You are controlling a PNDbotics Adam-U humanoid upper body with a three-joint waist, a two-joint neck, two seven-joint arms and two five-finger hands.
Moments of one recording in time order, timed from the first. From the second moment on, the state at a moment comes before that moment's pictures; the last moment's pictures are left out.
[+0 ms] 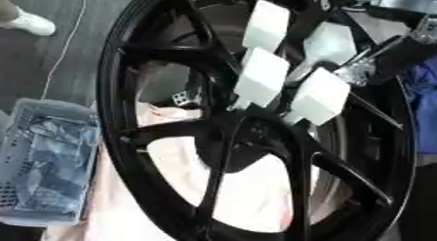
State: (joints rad) left arm -0.26 0.27 0.01 -1.98 0.17 -0.11 -0.10; right arm -0.46 -1.24 0.14 -1.99 -0.03 -0.10 0.36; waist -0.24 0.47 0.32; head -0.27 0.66
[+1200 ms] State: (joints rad) left arm -0.26 0.27 0.01 -1.98 0.16 -0.11 -0.10; right arm -0.45 -1.24 0.13 -1.99 0.02 -0.01 0.33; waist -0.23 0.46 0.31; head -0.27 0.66
